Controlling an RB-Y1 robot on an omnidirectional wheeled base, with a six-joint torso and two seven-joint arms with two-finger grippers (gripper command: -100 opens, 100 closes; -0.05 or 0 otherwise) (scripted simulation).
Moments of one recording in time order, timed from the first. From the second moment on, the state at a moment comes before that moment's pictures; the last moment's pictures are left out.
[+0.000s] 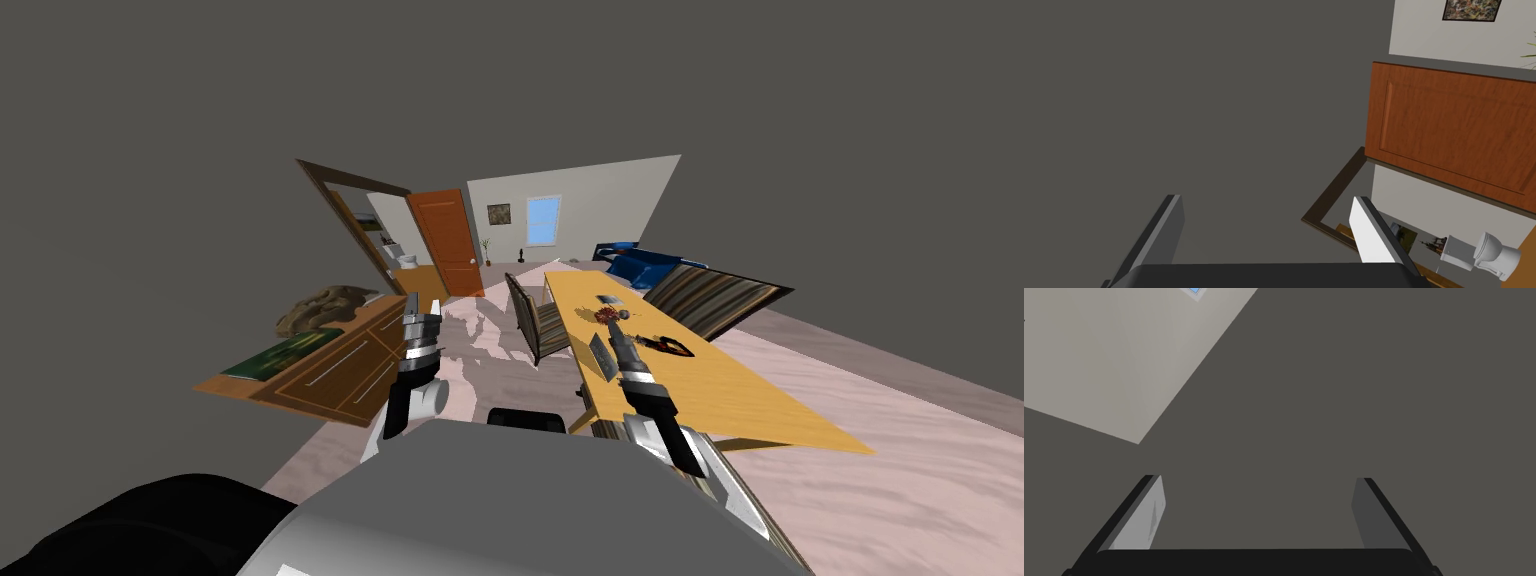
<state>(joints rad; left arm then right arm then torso) 0.46 0.00 0.07 -2.27 0.08 -0.47 -0.06 0.47 -0.15 -0.12 -1.93 0.12 -0.46 0.29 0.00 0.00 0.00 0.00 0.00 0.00</state>
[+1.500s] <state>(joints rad) 0.46 0.00 0.07 -2.27 0.08 -0.47 -0.06 0.38 -0.23 -0.17 -1.53 0.29 -0.48 0.49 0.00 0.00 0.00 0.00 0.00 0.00</state>
